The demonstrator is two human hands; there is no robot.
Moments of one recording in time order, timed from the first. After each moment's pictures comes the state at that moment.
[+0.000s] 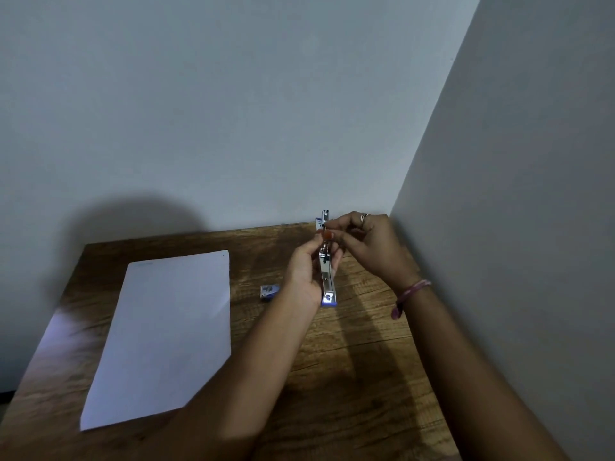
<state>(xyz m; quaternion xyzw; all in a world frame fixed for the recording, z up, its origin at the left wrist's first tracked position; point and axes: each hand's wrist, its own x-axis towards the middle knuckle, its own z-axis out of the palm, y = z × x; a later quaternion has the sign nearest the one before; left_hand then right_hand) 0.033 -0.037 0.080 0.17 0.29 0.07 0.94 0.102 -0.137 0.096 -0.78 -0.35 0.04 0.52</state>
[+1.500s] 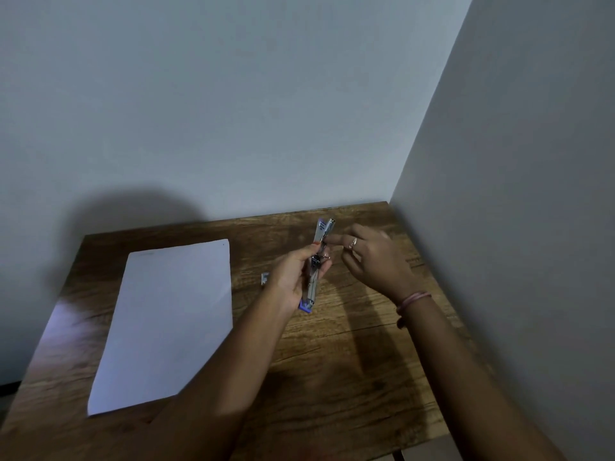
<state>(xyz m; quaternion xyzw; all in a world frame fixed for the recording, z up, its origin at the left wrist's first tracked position) 0.016 -0.016 0.038 0.33 0.29 0.03 0.90 0.098 -0.159 0.050 -0.84 -0.48 -0.14 0.20</state>
